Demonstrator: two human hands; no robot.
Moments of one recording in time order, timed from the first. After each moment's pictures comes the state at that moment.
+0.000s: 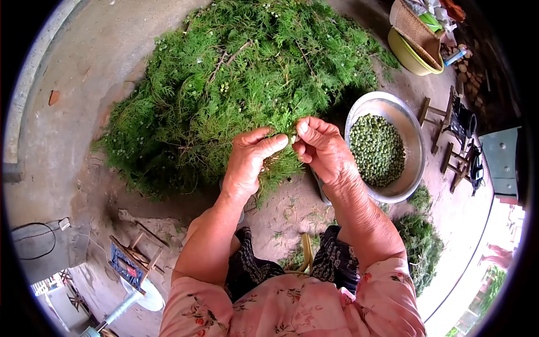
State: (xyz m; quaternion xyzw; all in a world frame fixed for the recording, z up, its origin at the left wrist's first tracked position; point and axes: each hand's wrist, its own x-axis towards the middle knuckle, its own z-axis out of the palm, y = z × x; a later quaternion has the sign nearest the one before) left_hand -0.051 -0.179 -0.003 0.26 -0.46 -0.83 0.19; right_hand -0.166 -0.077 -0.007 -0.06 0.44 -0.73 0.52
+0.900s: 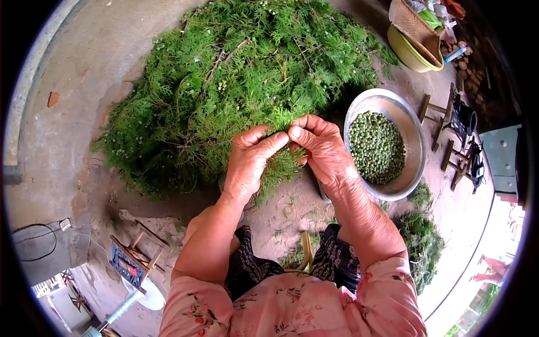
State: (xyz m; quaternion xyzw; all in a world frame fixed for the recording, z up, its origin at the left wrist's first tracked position) left_hand -0.054 -0.173 -0.012 0.22 -0.50 -0.81 0.23; right_hand -0.163 -0.072 -0.004 -0.11 0.47 -0.73 0.49
